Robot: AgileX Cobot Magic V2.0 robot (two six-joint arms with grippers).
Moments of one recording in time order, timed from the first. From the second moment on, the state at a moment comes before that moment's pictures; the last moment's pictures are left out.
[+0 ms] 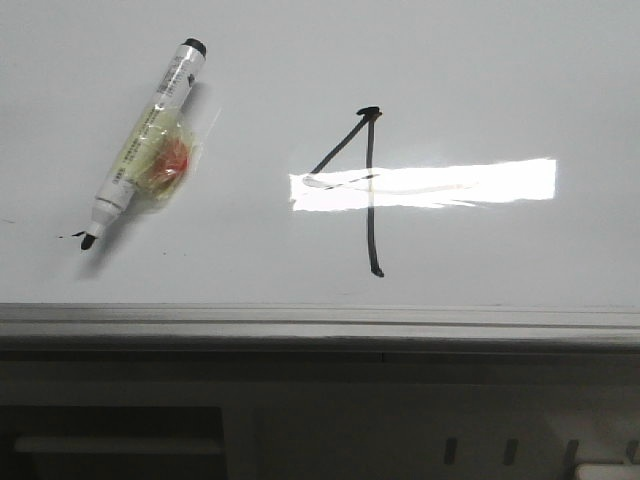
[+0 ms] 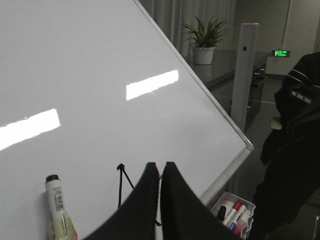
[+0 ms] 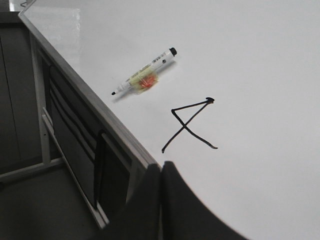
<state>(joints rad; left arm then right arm) -0.88 0.38 -0.40 -1.25 0.14 1.26 0.89 0.03 -0.40 -0.11 0.59 -0.15</state>
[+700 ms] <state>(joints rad) -0.88 0.30 -0.29 -1.25 0.17 1.26 0.89 -0.01 -0.39 -0.12 0.62 -0.14</state>
